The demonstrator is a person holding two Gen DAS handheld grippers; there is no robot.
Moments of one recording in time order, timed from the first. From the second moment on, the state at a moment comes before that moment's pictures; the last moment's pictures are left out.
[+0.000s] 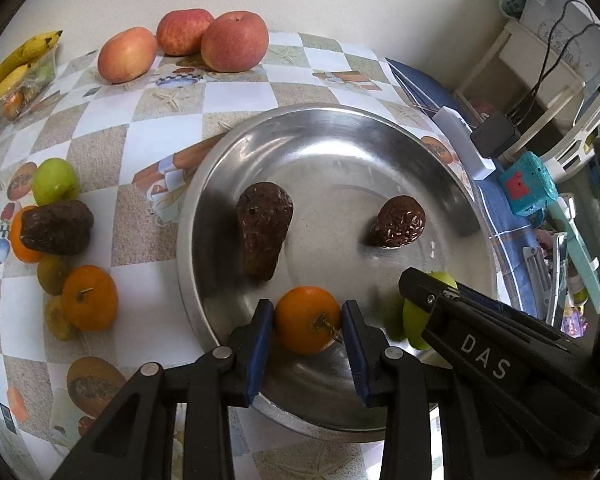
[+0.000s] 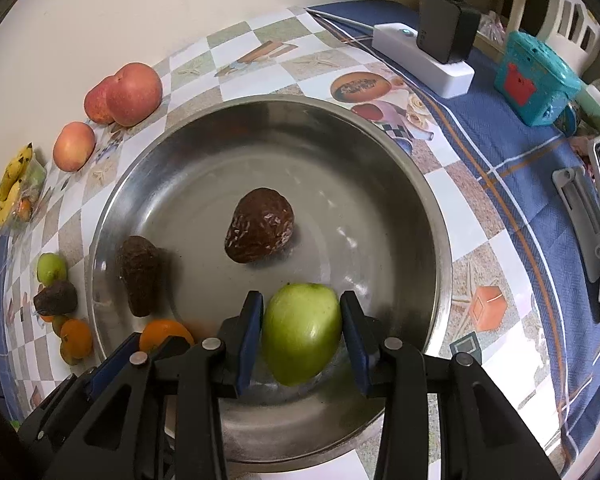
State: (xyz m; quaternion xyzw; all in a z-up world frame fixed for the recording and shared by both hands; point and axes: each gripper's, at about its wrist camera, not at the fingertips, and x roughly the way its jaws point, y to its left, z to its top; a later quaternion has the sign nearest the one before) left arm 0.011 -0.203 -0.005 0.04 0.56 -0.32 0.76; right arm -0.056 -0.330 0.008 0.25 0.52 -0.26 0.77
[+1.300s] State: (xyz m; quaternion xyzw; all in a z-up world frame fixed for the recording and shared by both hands) left arm 0.084 -0.046 0.040 -0.09 0.55 -0.11 0.82; right arm -0.039 -0.295 0.043 0.21 0.49 -0.23 0.81
